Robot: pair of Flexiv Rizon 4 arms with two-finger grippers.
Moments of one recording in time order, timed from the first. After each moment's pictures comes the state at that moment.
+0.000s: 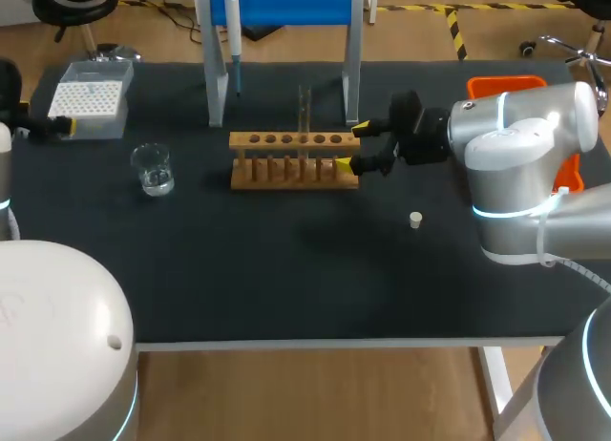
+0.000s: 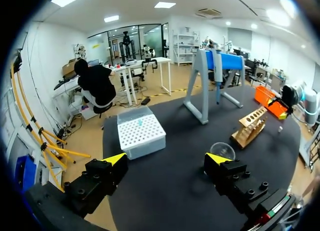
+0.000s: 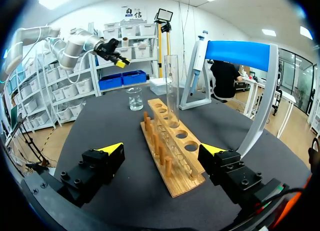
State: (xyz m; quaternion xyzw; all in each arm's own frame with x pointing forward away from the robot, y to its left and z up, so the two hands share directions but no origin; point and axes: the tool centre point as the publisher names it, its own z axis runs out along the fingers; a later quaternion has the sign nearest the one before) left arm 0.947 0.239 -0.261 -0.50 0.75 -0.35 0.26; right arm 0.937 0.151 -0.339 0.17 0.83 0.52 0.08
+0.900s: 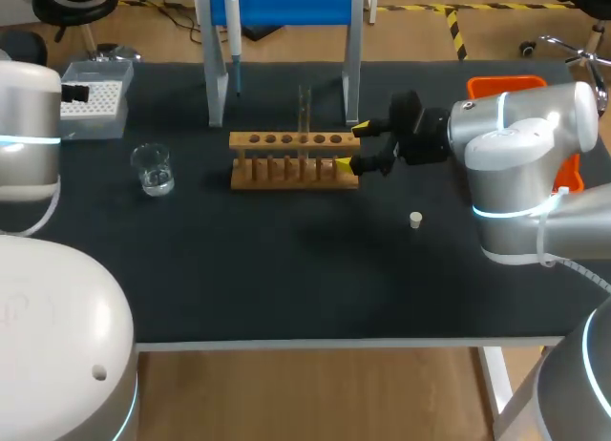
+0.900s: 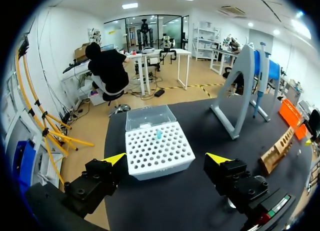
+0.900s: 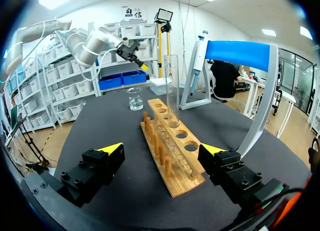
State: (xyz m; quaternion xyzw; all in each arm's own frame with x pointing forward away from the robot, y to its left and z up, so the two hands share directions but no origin) left arm 1.054 0.251 -0.299 -0.57 0.72 -0.31 0.25; right arm 0.937 0.151 -0.339 0.17 0.83 0.52 0.08
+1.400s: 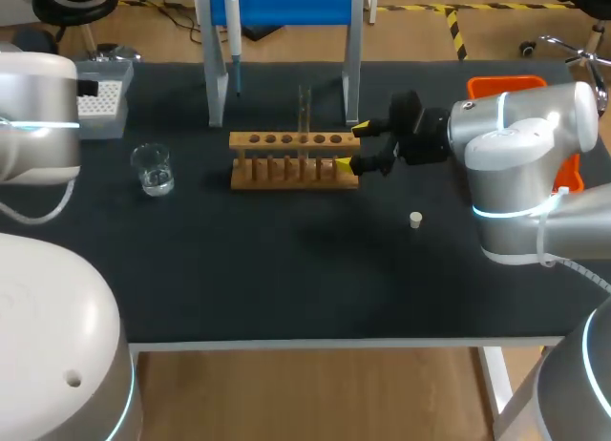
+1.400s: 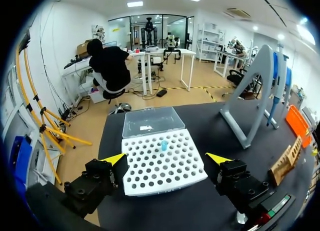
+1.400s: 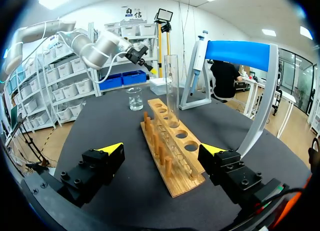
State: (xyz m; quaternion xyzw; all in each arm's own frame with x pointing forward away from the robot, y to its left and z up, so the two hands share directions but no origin) left arm 1.097 0.252 -0.327 -0.58 0.71 -0.32 0.25; right arm 0.937 0.151 -0.339 0.17 0.83 0.52 0.08
